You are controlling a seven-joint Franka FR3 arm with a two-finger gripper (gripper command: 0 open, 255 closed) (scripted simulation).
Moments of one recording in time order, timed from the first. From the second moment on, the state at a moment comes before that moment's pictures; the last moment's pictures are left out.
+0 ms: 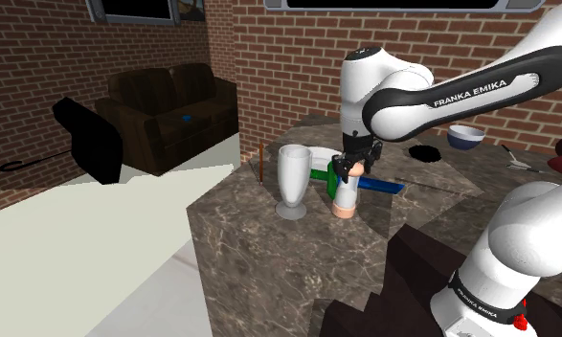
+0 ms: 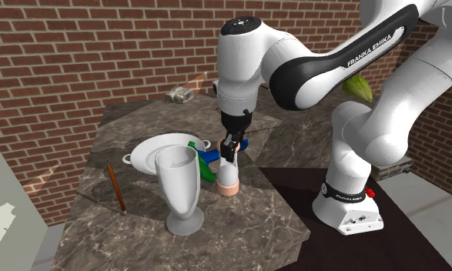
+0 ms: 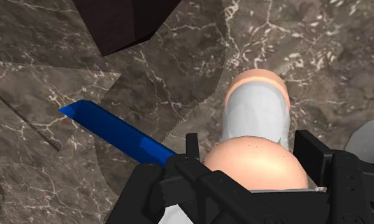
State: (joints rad) arm -0.05 -0.56 0.27 -2.61 -0.17 2.02 0.63
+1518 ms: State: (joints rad) arm -0.05 -0.61 0.25 -2.39 -0.16 1.76 0.56
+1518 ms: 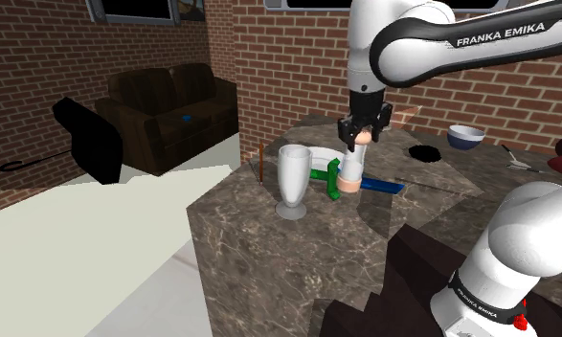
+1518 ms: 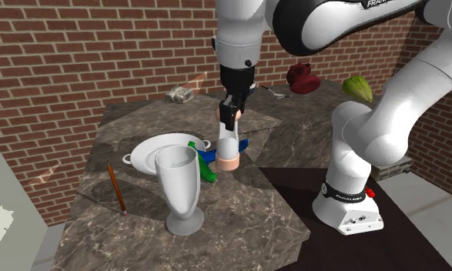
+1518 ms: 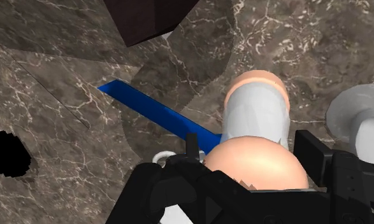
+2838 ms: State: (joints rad) arm -0.07 -0.58 0.24 -2.10 -0.17 1.51 0.50
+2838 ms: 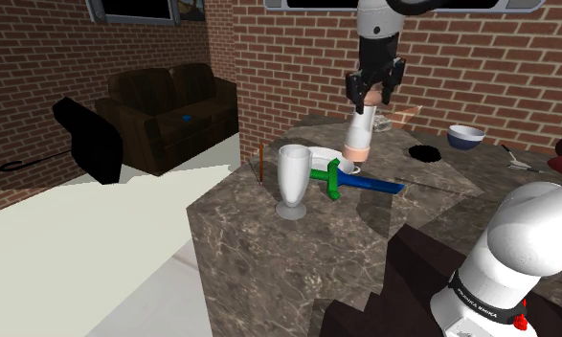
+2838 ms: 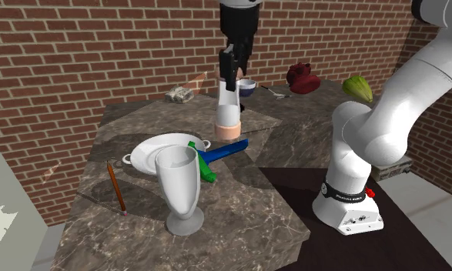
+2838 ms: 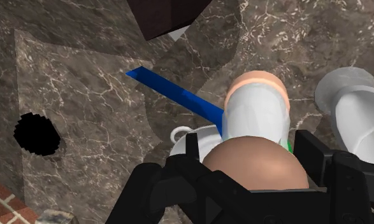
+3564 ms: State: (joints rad) arm -0.08 -0.53 0.23 -1.92 -0.18 1.38 0.46
